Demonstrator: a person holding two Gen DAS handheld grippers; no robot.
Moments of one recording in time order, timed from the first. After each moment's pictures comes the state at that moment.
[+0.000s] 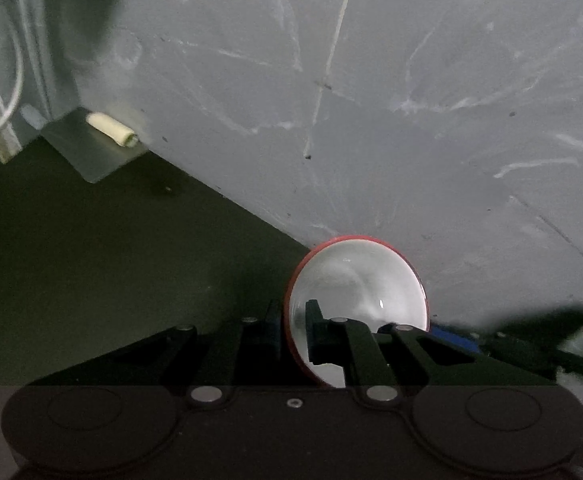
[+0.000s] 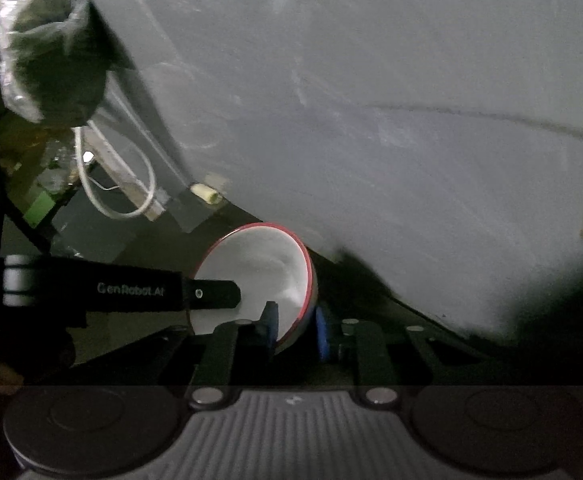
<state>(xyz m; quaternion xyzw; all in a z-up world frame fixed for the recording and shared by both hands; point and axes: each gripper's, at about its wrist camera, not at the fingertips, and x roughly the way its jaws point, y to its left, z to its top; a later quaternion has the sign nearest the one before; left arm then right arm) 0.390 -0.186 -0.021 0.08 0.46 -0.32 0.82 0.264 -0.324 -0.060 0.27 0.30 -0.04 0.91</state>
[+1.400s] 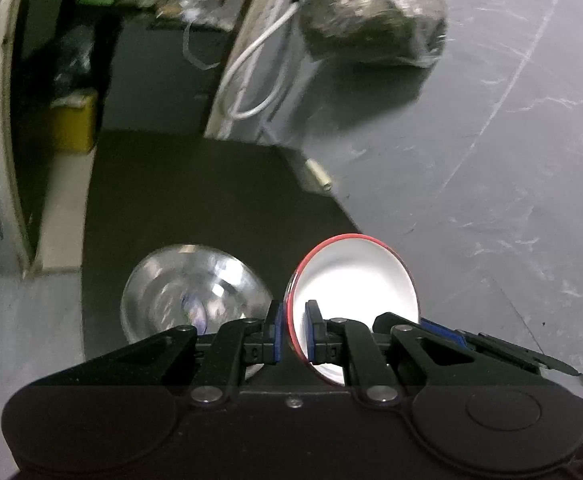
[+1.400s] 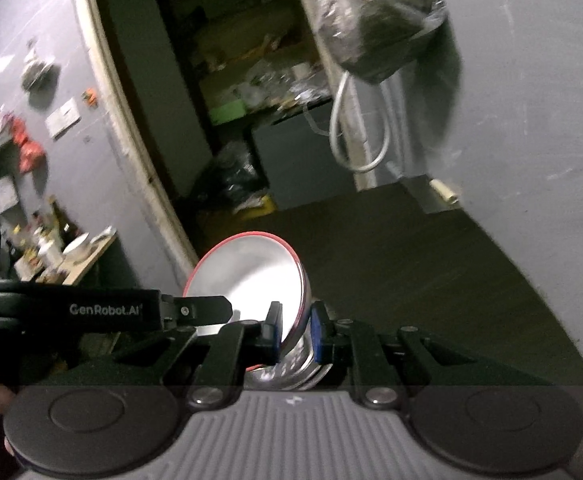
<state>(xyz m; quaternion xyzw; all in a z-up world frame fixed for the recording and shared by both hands) 0.153 0.033 0.045 -0.17 0.35 -0.11 0.91 0.140 -0.172 0.050 0.07 0.29 0.23 0.93</state>
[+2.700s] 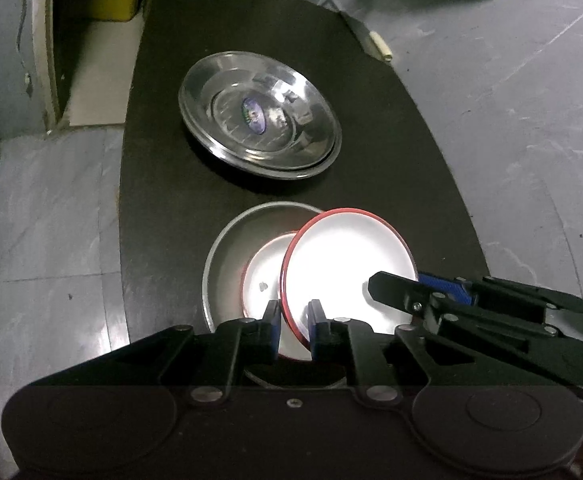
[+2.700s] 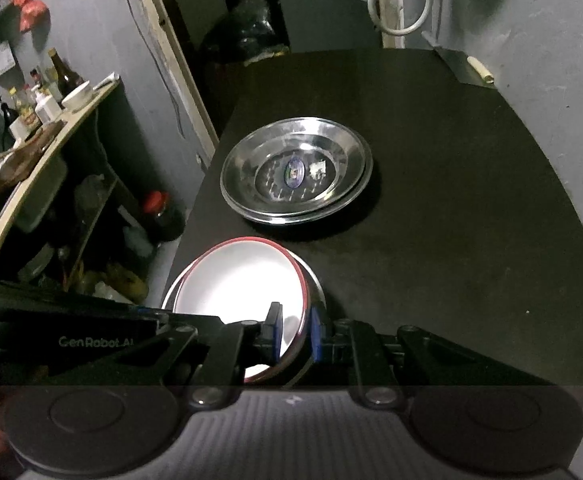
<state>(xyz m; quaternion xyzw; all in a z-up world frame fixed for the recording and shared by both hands) 0.095 0.045 -0.036 -0.22 0.52 -0.08 0.82 0.111 -0.131 0.002 -0.04 0.47 0.24 0.85</state>
